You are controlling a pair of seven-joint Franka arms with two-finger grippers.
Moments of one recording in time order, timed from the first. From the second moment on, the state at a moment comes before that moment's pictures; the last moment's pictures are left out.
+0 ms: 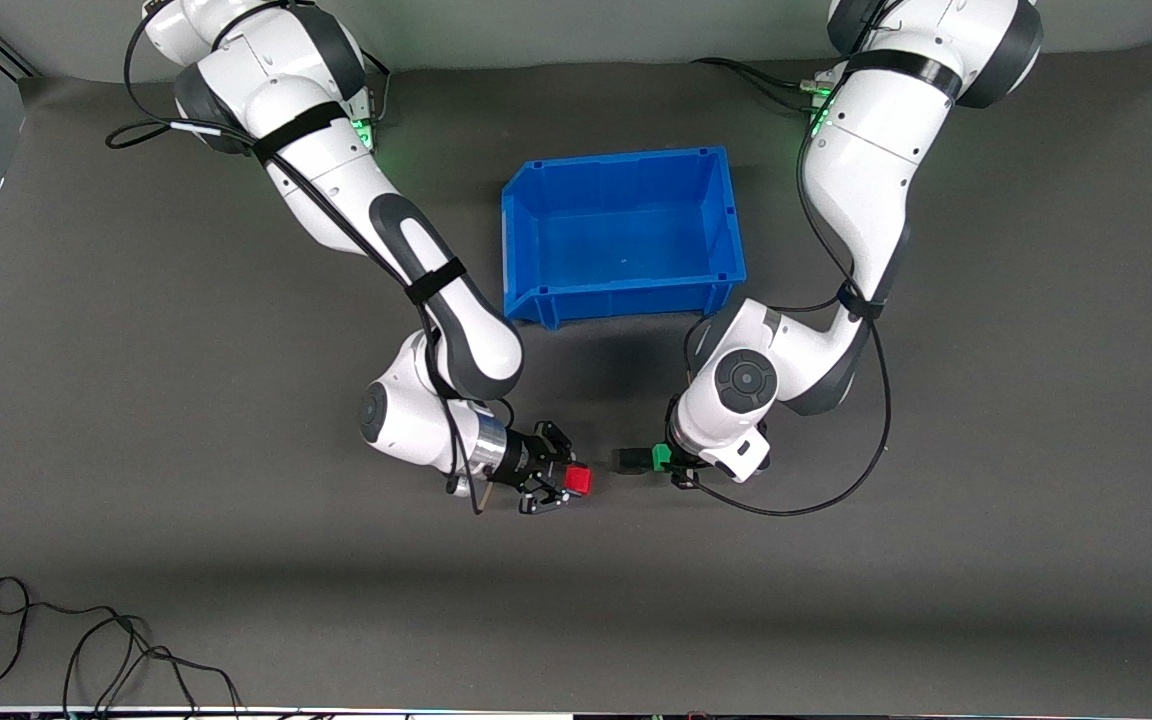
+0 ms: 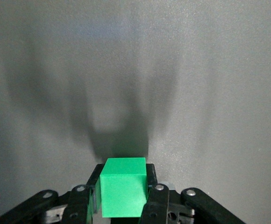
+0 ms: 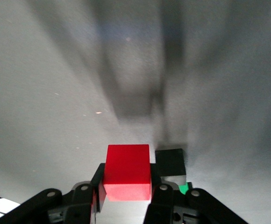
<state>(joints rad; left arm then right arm) -0.44 0.83 -0.11 -1.48 -0.06 2.43 -2.11 0.56 0.98 -0.03 -1.28 1.00 2.52 1.55</state>
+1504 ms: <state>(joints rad) -0.46 0.87 -0.11 -1.42 -0.06 2.43 -2.14 0.63 1.03 -0.03 -1.25 1.00 2.52 1.55</state>
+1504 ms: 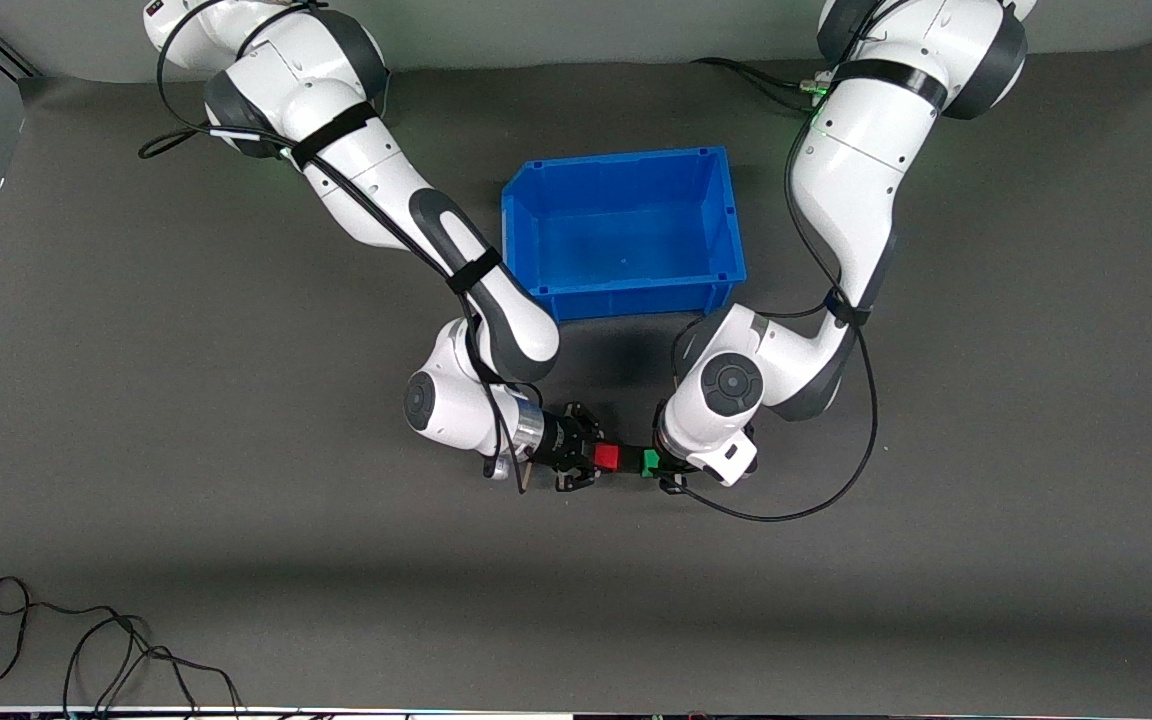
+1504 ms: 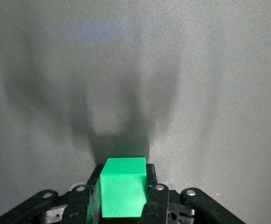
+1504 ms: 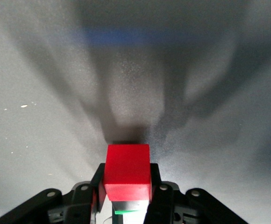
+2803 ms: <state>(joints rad) -0.47 0.87 -0.10 -1.39 -0.05 2.43 -2.13 0.63 1.03 -0.03 -1.24 1.00 2.52 1.55</state>
